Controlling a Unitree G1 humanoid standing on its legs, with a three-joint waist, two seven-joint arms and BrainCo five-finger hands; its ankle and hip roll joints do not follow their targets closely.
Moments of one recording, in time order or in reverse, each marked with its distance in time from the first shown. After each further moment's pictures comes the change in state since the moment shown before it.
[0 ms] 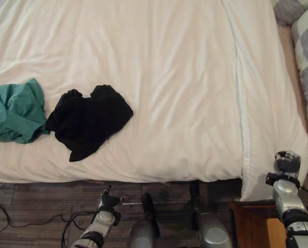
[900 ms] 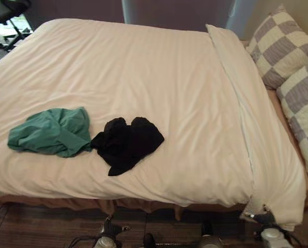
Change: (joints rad) left arm 0.104 -0.054 -0.040 0.079 0.022 0.015 -0.043; right arm 0.224 0.145 0.153 0.144 -0.110 0.171 0.160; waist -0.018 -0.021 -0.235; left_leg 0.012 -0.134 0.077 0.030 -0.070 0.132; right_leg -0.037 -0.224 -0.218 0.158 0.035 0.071
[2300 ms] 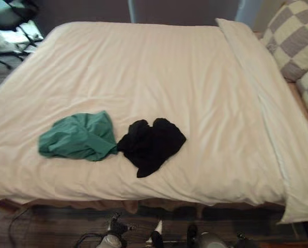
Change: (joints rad) left arm 0.006 -0.064 0.007 0.013 0.037 0.015 -0.025; right arm 0.029 0.056 0.160 0.082 -0.044 0.102 0.057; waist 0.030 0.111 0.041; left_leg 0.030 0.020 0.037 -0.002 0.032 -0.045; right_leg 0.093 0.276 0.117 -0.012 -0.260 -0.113
